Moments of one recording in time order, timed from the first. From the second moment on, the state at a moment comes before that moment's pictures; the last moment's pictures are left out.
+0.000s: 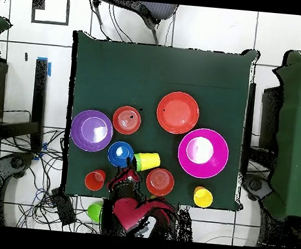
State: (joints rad) arm 0.02 -0.66 -0.28 2.19 -0.77 -0.67 1.58
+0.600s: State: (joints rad) arm 0.14 -0.54 -0.45 2.17 -0.67 -0.69 1.58
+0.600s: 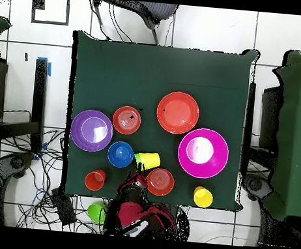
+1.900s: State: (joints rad) arm 0.32 -0.21 -0.61 2.10 -0.47 -0.79 1.58
